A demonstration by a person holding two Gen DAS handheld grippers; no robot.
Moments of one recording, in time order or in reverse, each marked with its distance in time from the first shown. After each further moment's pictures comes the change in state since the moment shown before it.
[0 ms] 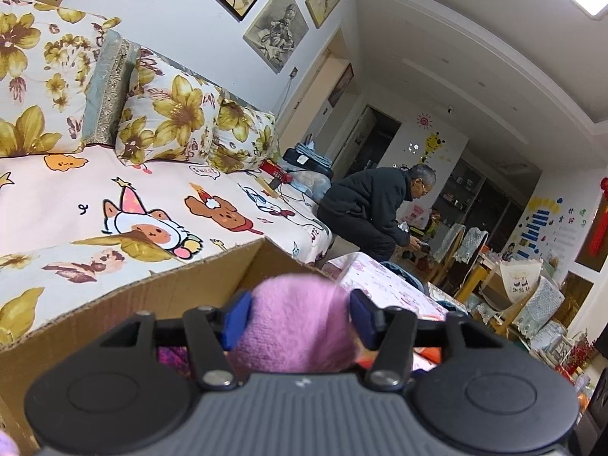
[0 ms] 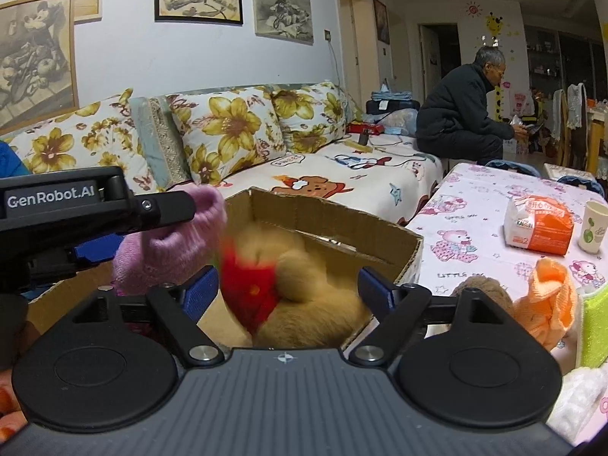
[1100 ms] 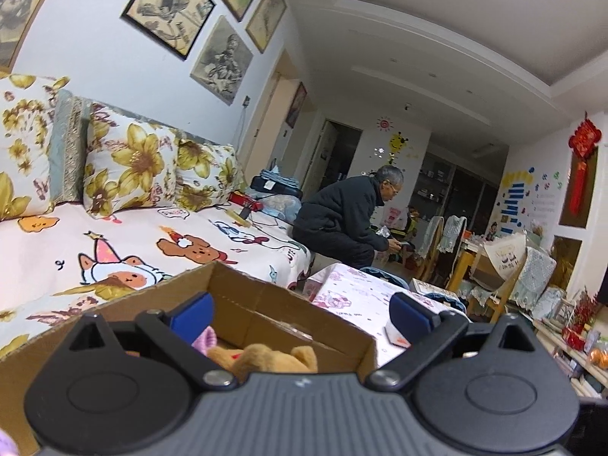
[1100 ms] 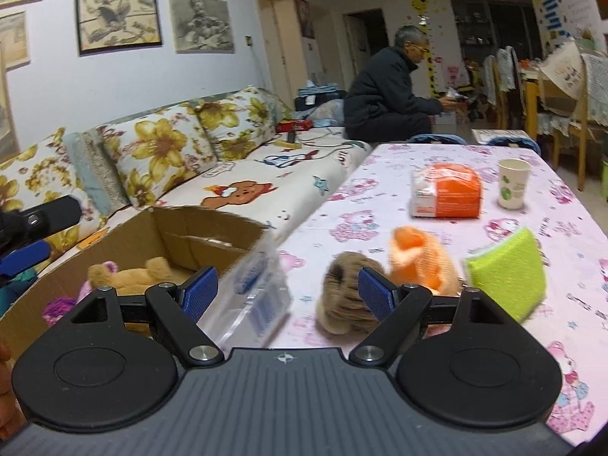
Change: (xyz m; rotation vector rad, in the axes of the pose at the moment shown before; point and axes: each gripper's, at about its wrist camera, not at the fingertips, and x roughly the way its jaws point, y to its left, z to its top) left arm -0.010 -0.039 -0.014 0.205 -0.079 -0.064; right arm -0.053 -0.064 -0.010 0.184 -0.013 -0.173
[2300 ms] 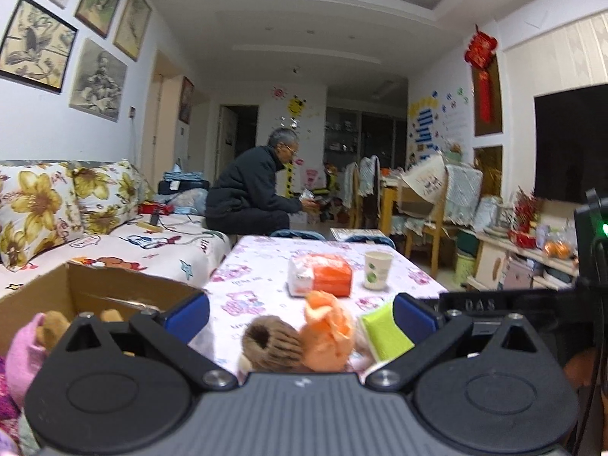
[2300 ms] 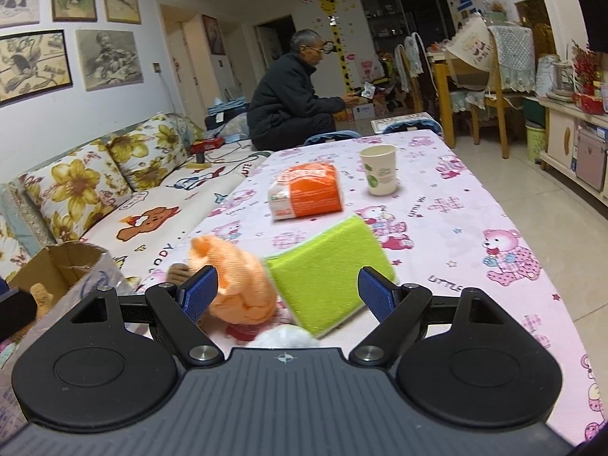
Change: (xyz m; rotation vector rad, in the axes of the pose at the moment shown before) left arm -0.003 -0.119 -0.054 0.316 0.074 -0.222; right arm -0.011 -0.051 -0.016 0.167 -0.051 -0.219
